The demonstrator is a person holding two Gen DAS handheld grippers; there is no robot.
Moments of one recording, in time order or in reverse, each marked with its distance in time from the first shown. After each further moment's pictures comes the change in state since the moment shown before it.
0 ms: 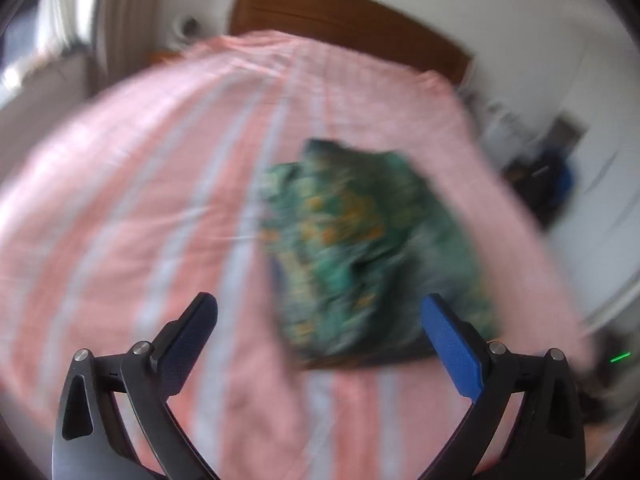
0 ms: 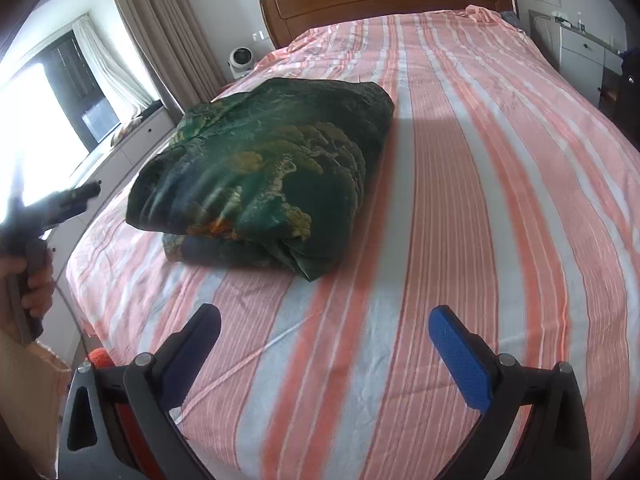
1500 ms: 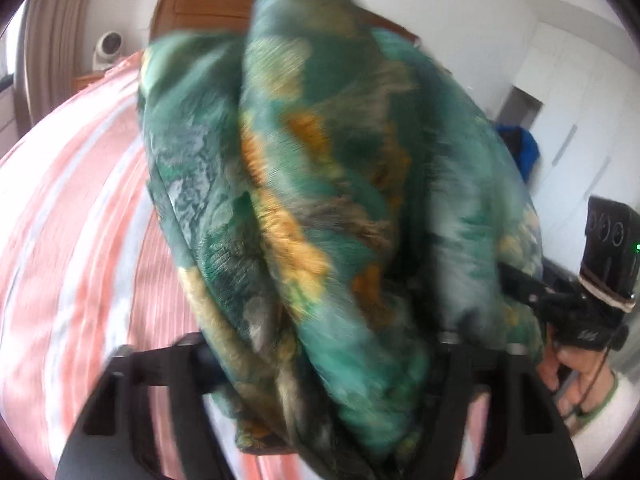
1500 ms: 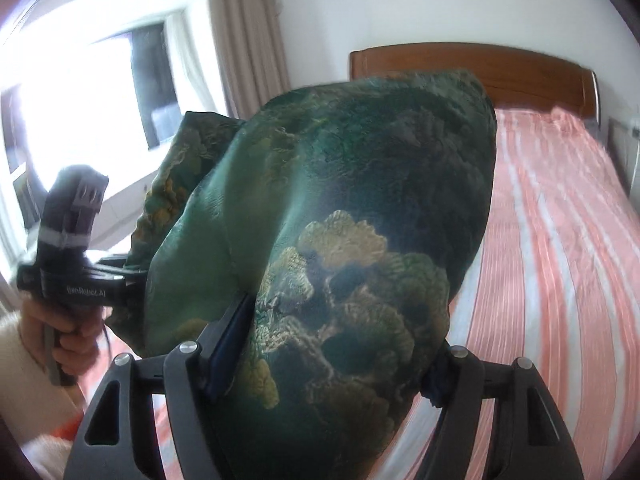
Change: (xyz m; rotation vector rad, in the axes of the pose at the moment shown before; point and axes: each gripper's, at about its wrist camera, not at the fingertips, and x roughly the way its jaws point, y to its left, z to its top) left arm 0.178 -0.126 0.082 0.176 0.022 -0.022; right arm 0.076 0.020 0.199 -0.259 -0.216 0.176
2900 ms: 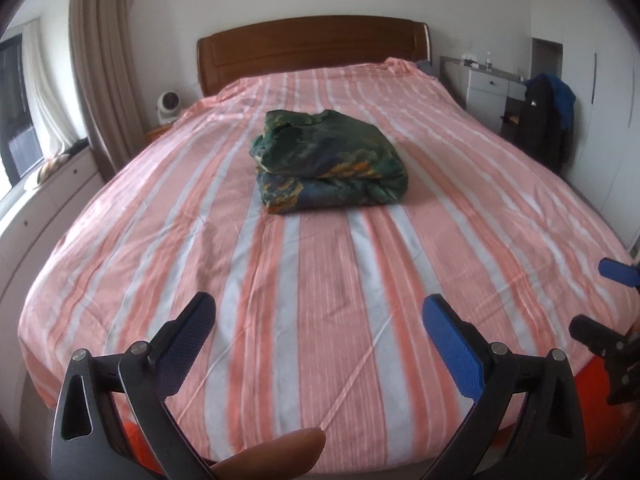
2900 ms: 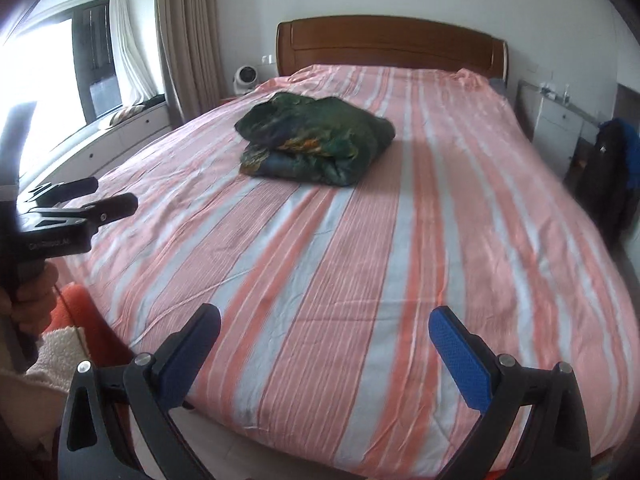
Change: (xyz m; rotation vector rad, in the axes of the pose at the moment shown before) left arm -0.179 -0.135 -0.193 0.187 -0.096 0.363; right arm -0.242 0.071 -0.188 0.036 0.111 -0.340
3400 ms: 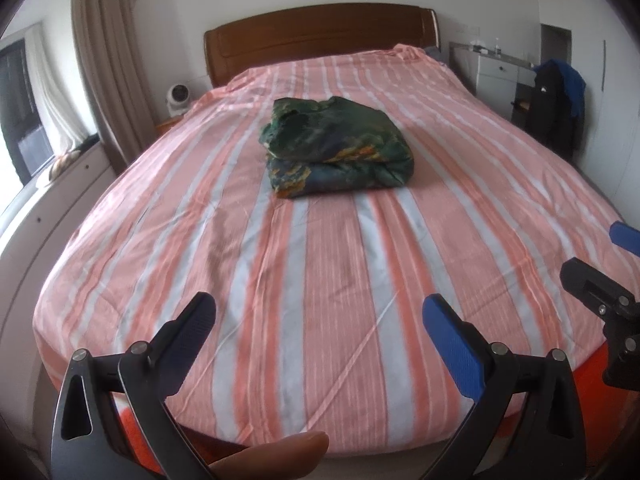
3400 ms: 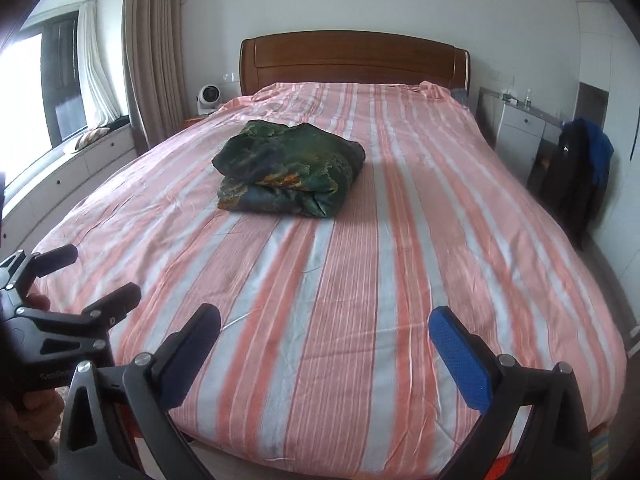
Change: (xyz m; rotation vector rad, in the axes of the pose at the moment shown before) left arm -0.007 -0.010 -0.009 0.011 0.044 0.061; right arm -0.012 0.034 0.034 0.085 -0.034 -0.128
